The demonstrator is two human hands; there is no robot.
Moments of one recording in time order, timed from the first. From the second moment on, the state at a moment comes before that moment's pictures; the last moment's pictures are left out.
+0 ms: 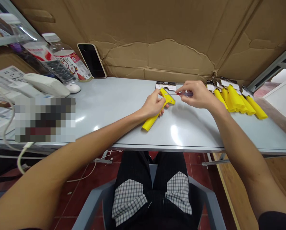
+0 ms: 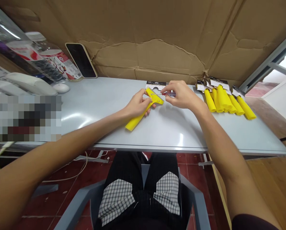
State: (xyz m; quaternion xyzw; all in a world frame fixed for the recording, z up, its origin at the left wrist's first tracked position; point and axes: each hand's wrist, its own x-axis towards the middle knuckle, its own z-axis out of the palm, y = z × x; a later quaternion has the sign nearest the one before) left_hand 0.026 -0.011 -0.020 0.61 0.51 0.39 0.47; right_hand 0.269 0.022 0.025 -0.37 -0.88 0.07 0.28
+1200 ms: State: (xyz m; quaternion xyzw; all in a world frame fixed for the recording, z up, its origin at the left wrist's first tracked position) left_hand 0.025 -0.004 -0.025 0.60 0.50 0.40 0.48; right_hand 0.258 0.010 0.031 -0.40 -0.83 0.07 0.39
